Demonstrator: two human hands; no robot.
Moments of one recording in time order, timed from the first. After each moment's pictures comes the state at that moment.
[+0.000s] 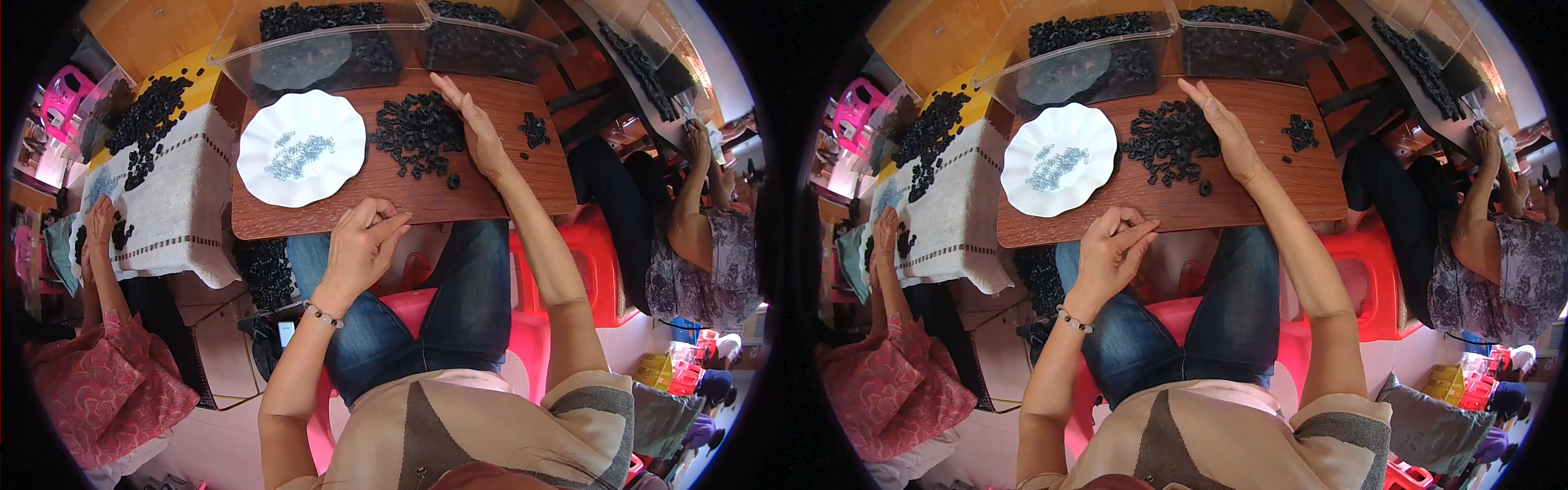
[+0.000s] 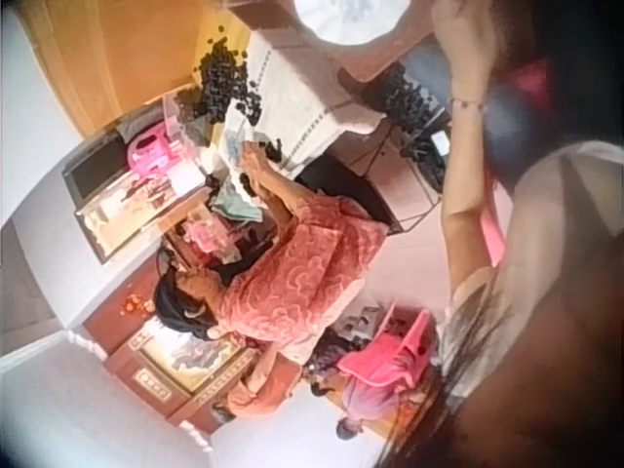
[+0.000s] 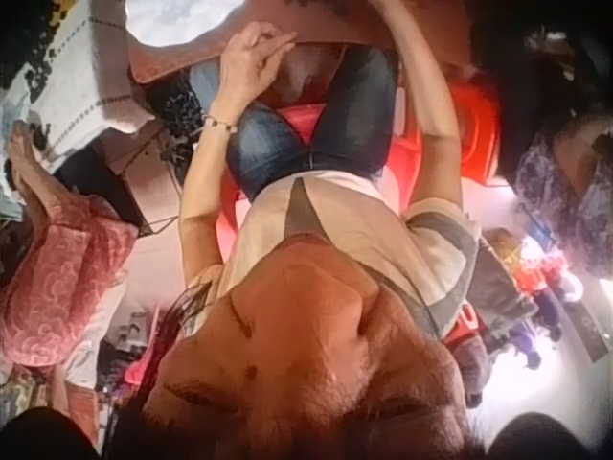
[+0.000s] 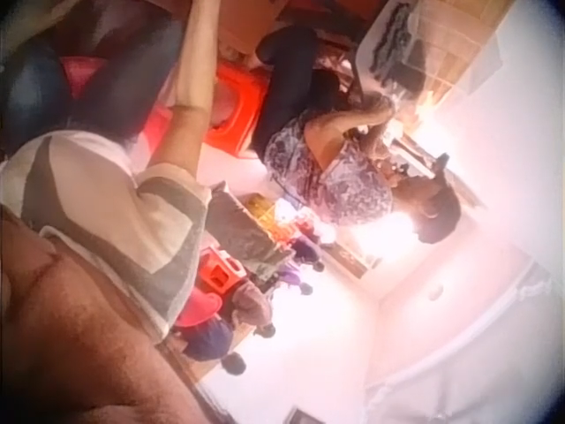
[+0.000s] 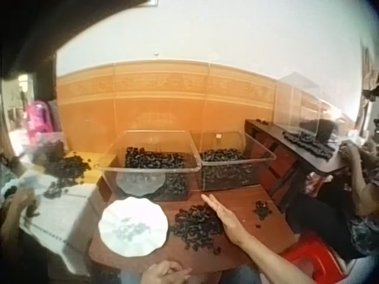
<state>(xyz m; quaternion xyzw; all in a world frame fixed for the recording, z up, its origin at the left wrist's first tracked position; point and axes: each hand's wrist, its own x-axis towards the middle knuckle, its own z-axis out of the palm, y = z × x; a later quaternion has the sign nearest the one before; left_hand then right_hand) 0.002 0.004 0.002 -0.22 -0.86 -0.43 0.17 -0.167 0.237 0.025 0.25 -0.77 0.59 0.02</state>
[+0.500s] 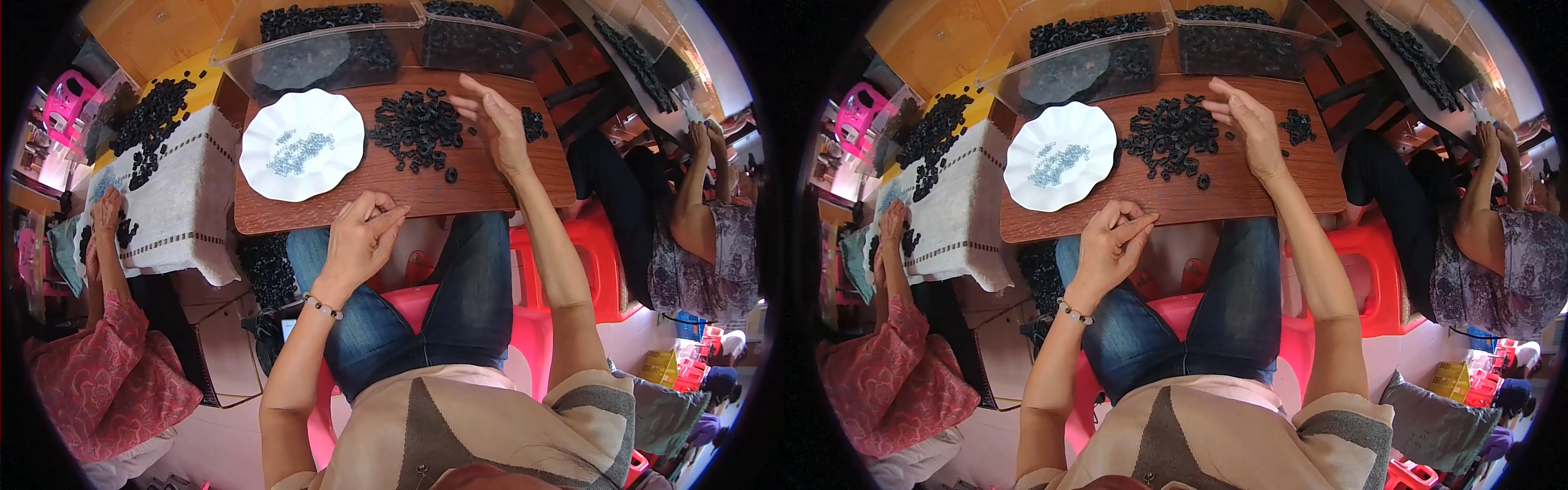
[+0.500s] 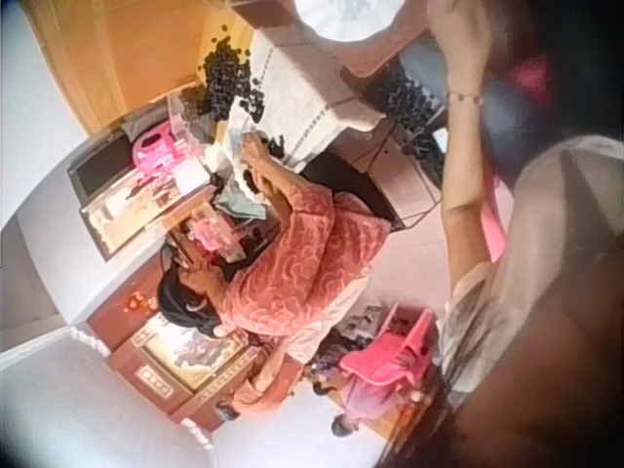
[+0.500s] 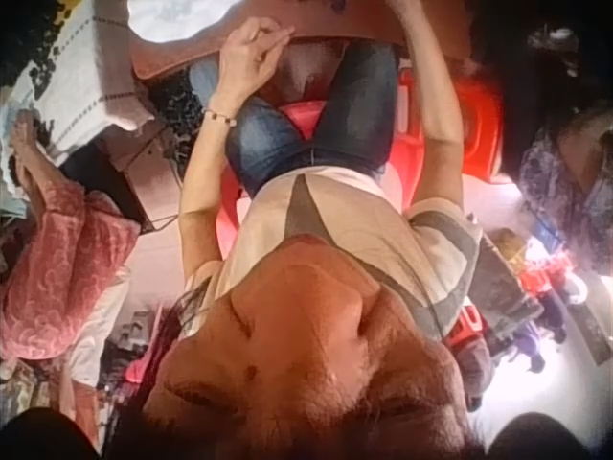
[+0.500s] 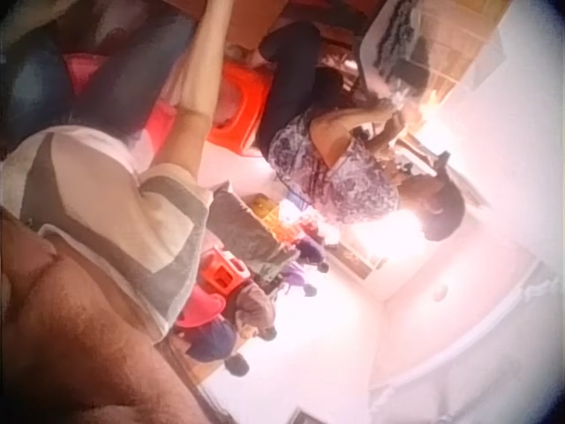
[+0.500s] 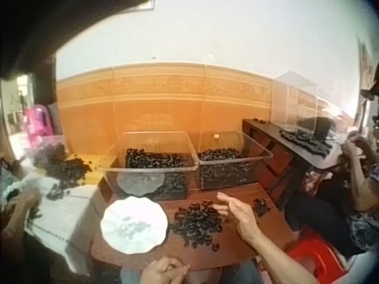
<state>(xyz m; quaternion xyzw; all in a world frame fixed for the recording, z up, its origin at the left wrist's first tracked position) 0.003 0.004 -0.001 -0.23 -0.86 -0.42 0.18 -0.149 0.265 0.036 0.20 -0.66 0.72 0.06</state>
